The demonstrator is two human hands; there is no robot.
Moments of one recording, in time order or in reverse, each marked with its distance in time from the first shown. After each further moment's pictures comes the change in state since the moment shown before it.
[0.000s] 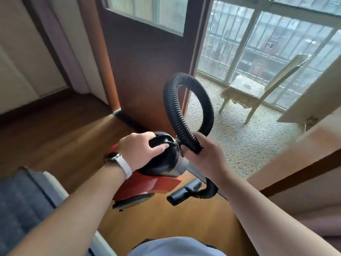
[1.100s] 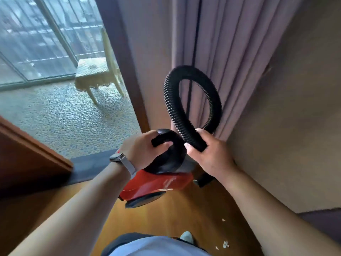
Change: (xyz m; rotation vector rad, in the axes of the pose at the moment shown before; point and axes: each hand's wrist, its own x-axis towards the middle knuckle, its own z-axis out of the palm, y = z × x) left_hand -0.163 0.536 0.185 -0.120 -0.345 0.870; right_hand -0.401 0.279 -0.324 -0.197 0.711 0.531
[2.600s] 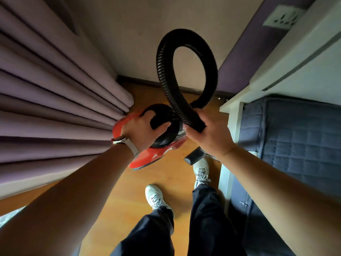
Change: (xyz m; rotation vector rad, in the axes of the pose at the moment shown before) left_hand 0.103 0.143 0.410 0.068 -0.498 0.999; right_hand -0.180 0.275 0.065 -0.161 0.544 0.878
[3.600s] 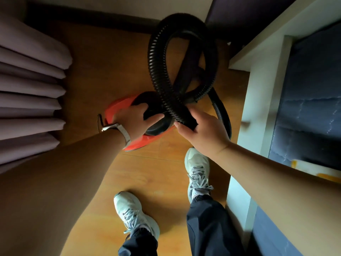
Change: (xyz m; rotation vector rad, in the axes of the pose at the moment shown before) left_hand 0.077 -0.008 0.414 -0.025 -0.382 0.046; right_hand -0.038 0.353 0.193 -0.074 -0.267 0.300
